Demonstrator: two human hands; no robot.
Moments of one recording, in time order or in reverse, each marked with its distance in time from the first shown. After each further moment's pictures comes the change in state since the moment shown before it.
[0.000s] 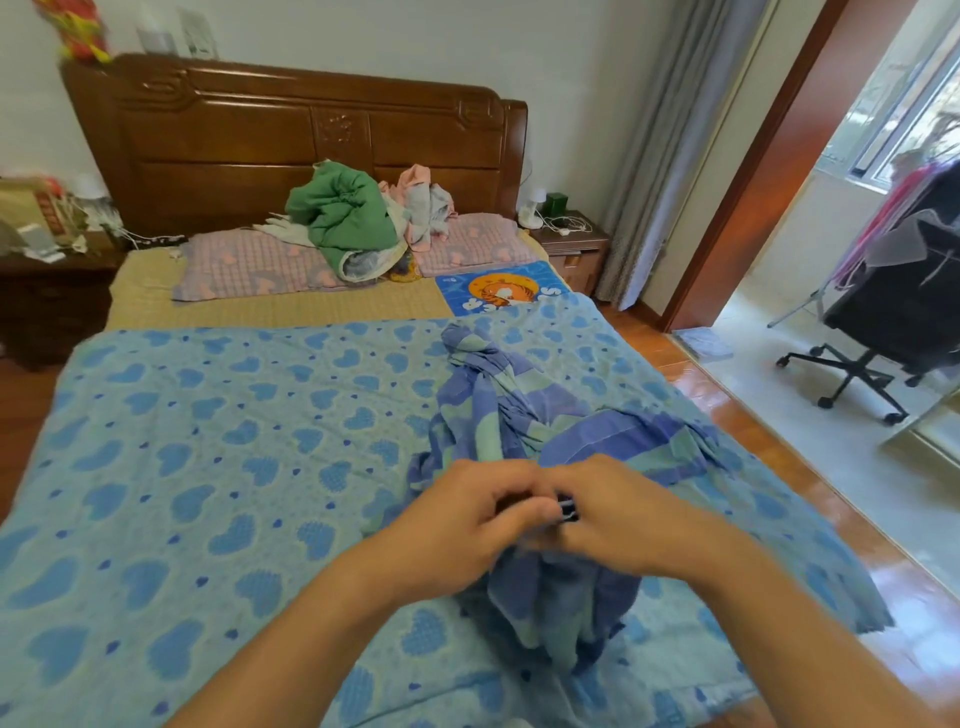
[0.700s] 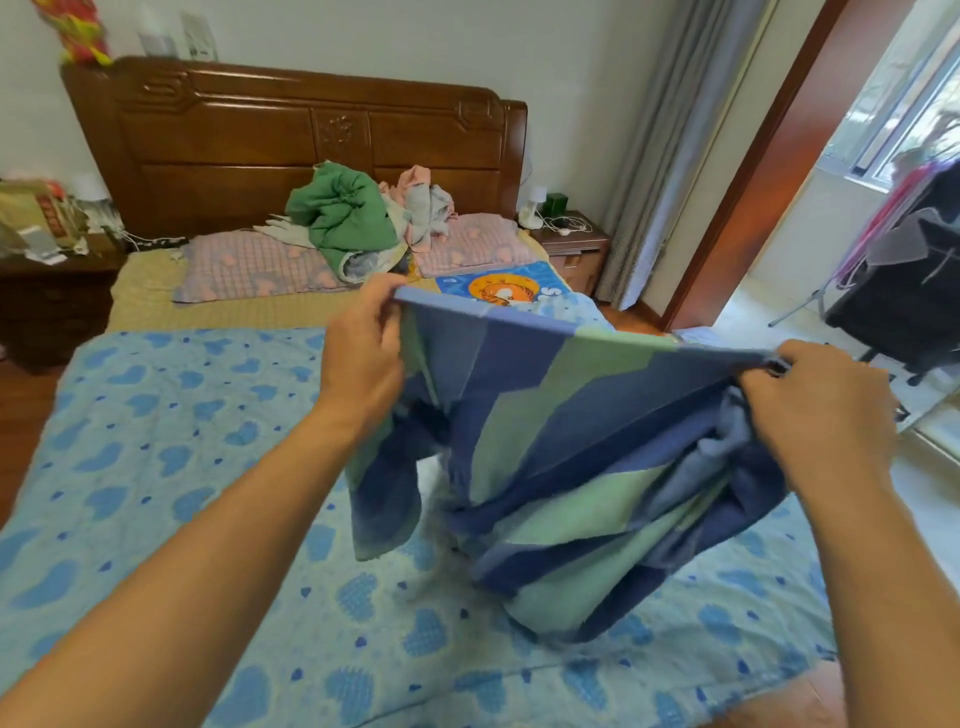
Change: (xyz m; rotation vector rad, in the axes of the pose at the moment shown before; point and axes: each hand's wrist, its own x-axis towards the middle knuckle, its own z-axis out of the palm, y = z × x) left_hand 0.070 -0.060 -0.114 0.466 0.808 0.017; right_hand -0.039 0.091 -0.079 -0.324 0.980 0.712
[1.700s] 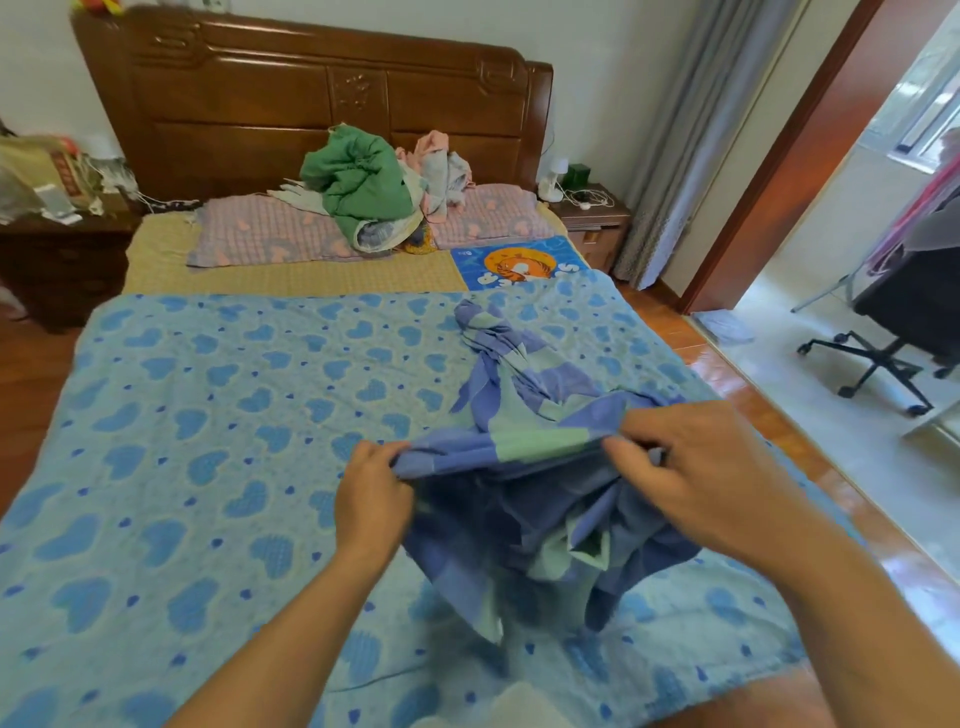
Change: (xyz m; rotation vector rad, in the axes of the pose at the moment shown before) left_hand -0.174 -0.055 0.022 0.282 -0.221 -0.574; right_hand -0.076 -0.068 -0.004 0.324 -0.436 -0.665
